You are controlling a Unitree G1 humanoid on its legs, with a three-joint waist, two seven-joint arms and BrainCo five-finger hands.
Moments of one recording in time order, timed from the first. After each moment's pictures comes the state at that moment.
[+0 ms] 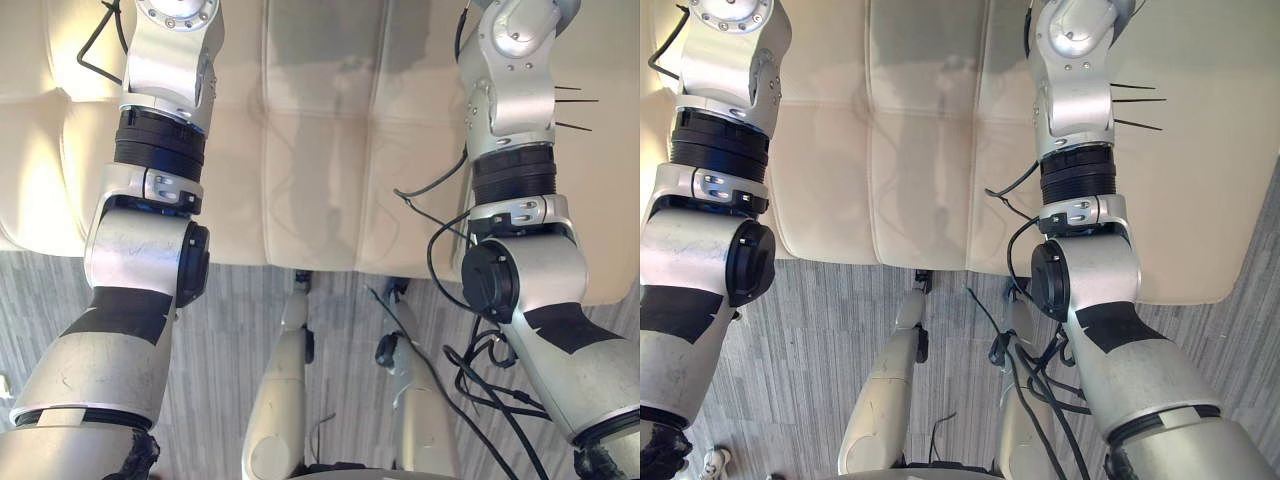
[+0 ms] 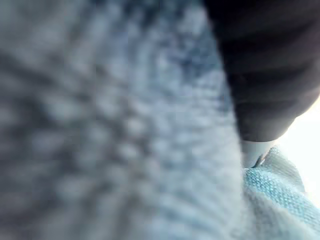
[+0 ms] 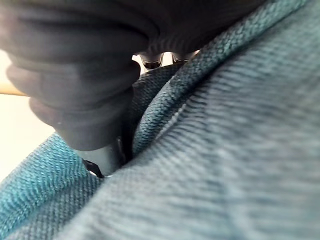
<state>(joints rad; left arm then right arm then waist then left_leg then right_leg) -1.51 0.41 -0.03 0.75 -0.10 -0.11 0.58 -1.46 -0.18 -0.22 0.65 -0.04 -0.08 -0.68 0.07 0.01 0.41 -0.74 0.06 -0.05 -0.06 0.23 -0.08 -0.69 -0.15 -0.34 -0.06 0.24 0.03</state>
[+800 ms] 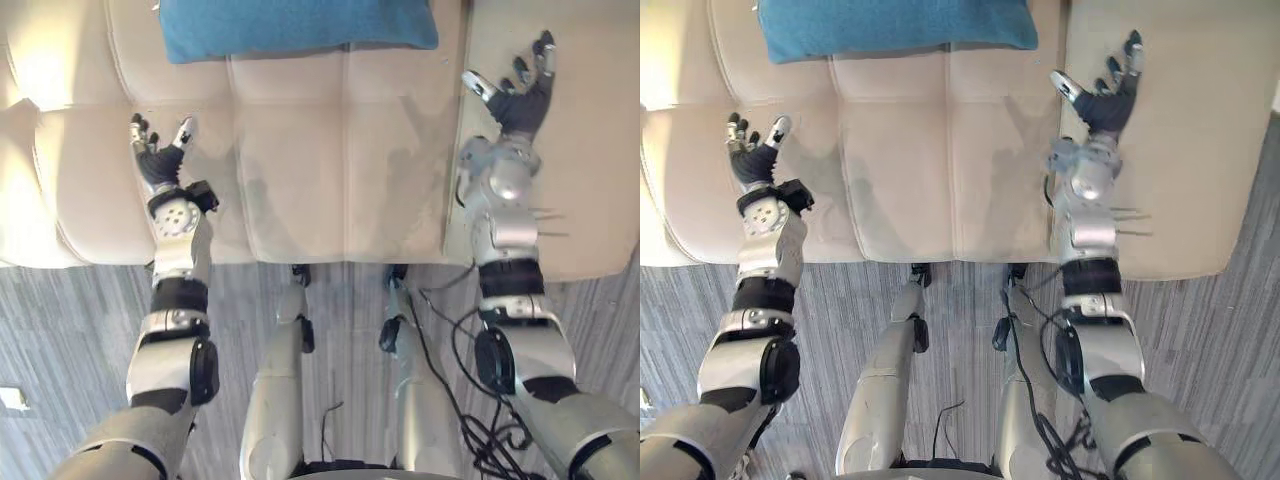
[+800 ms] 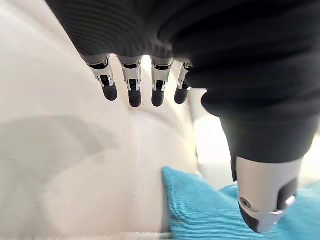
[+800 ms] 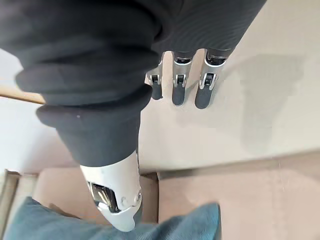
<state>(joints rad) -0.61 0.32 0.24 0.43 -0.19 -0.13 0.37 -0.70 -0.27 -0.18 0.29 0.09 -0.08 -0.39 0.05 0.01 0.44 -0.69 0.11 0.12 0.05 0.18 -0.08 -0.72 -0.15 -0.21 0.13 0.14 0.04</state>
